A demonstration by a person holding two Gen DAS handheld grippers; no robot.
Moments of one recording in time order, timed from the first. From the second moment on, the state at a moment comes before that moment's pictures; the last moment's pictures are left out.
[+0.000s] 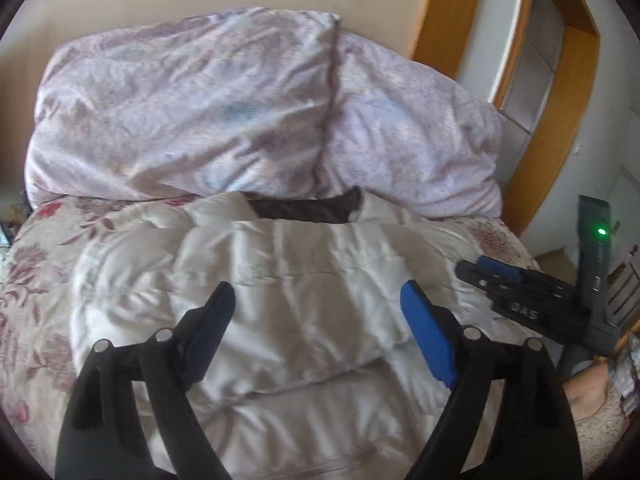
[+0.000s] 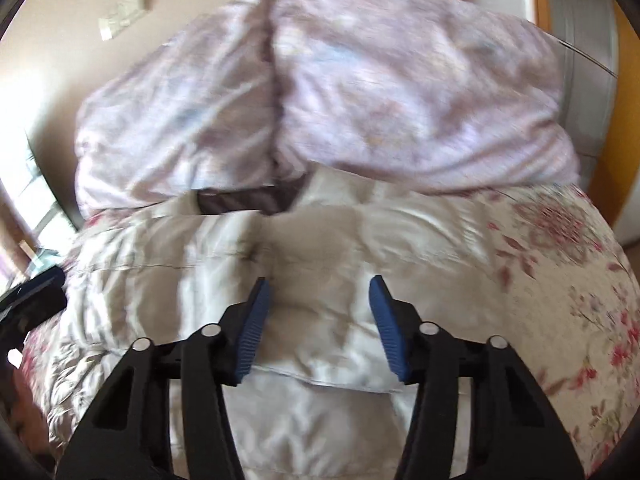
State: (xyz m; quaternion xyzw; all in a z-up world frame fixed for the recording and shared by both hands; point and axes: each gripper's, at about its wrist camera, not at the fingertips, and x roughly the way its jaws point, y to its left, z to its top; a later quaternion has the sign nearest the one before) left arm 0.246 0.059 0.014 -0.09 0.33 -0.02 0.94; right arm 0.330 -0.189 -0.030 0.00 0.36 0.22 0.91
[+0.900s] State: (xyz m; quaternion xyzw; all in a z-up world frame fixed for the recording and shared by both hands) left arm 0.290 0.165 -0.095 -0.05 0.41 0.13 0.90; right arm 0.367 -0.127 -0.113 -0.03 0.41 0.30 0.86
